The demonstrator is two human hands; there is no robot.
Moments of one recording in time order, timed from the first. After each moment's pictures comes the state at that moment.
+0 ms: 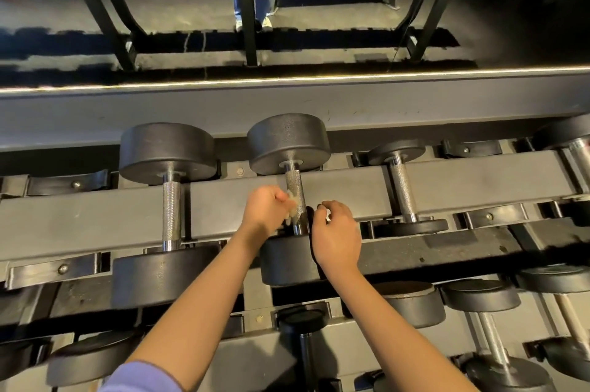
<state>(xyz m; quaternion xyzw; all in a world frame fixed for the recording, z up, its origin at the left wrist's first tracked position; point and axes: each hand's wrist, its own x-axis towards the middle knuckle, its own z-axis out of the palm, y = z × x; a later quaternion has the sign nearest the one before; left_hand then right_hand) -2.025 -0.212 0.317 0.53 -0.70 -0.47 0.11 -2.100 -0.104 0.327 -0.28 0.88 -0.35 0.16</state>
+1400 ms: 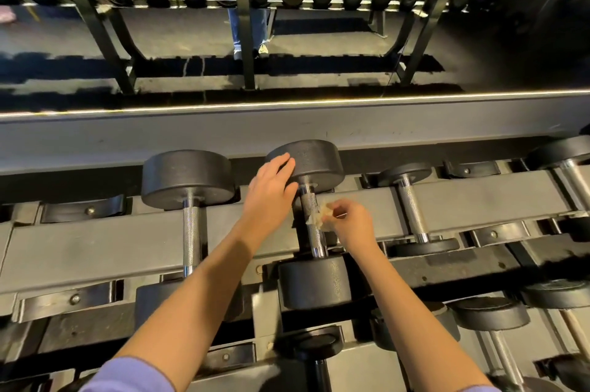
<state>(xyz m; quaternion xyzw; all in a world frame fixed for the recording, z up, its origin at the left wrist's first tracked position) -2.007 -0.261 0.361 0.38 -0.87 -0.25 0.17 -2.139 -0.149 0.324 -0.30 0.84 -0.36 0.26</state>
